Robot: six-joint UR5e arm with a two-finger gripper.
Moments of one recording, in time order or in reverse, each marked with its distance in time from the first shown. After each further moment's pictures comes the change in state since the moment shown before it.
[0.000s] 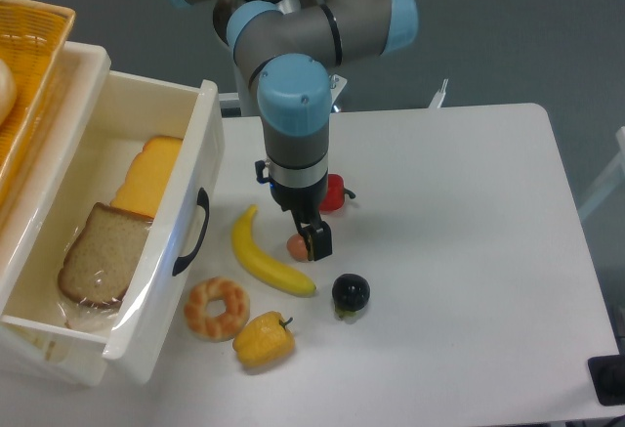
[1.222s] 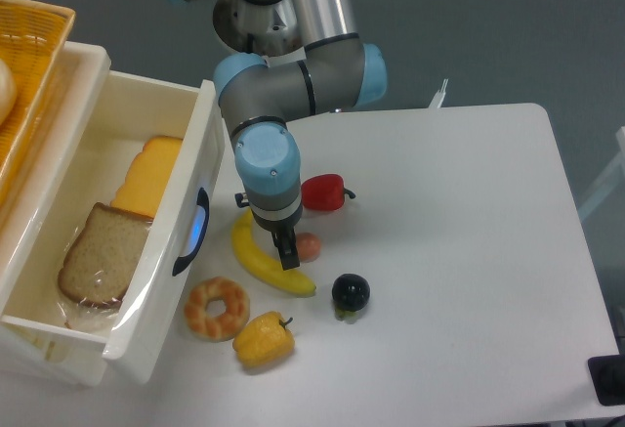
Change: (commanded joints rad) arm 0.018 -0.118 -0.058 0.049 -0.004 0.156
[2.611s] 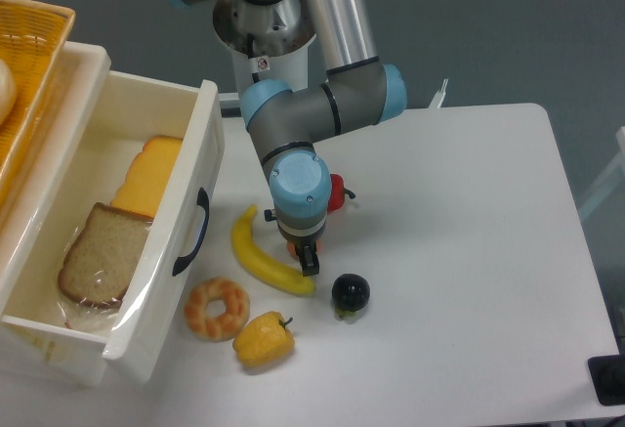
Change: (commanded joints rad) arm 0.022 -0.067 0.024 -0.008 -0.002 0.000
